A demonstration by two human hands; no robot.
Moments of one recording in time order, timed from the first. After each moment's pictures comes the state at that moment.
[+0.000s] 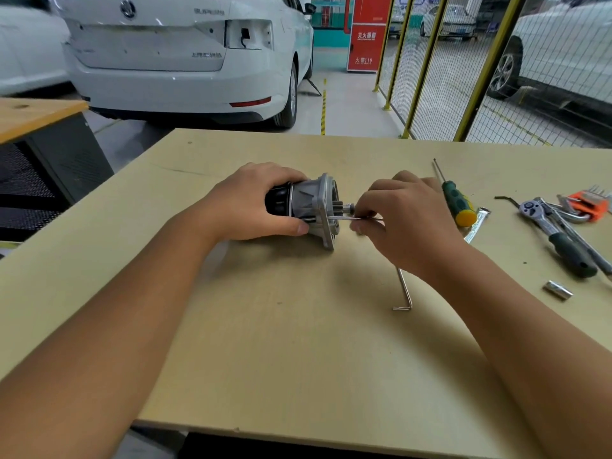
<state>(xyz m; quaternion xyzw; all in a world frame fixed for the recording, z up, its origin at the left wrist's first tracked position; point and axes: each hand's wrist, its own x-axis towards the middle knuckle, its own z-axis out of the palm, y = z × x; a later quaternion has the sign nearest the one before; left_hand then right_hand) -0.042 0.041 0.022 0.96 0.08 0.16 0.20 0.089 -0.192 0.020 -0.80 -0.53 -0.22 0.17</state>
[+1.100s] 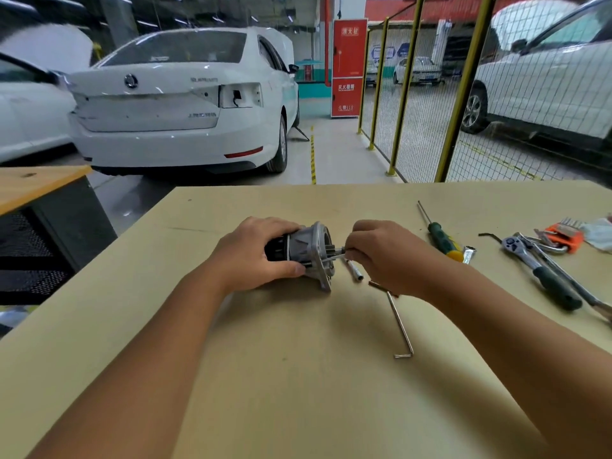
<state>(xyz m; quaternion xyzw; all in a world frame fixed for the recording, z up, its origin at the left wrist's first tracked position) -0.028 0.053 0.018 0.96 0.09 0.18 0.18 0.116 -0.175 0.037 -0.79 -0.59 -0.14 0.12</state>
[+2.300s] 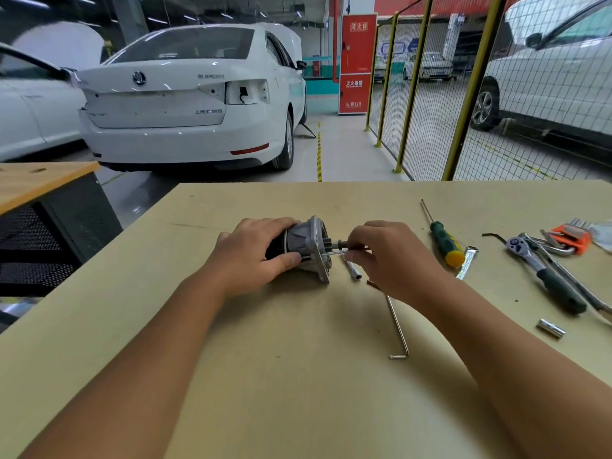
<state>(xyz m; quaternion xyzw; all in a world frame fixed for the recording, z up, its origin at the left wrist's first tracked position) -0.032 0.044 0.010 0.96 0.13 0.19 0.13 0.116 -0.178 0.021 -0.80 -0.54 -0.15 0.24</state>
